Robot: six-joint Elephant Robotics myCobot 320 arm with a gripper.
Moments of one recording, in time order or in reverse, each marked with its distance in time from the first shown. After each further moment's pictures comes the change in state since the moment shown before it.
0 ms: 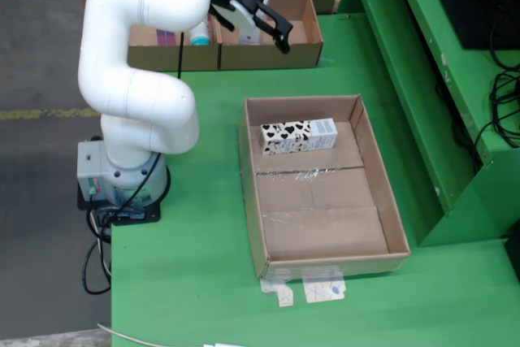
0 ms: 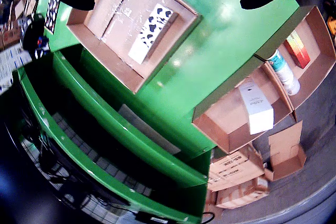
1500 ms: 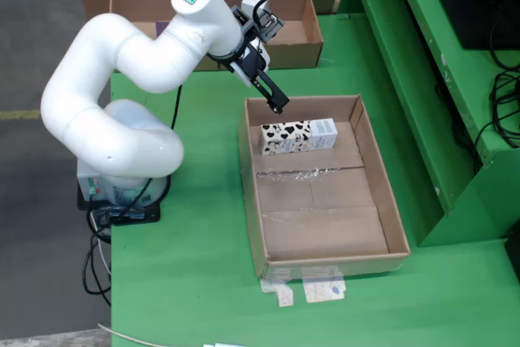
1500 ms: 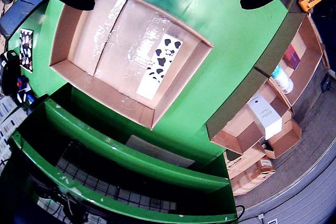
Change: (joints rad) arm -0.554 0.399 -0.488 0.281 0.337 -0.307
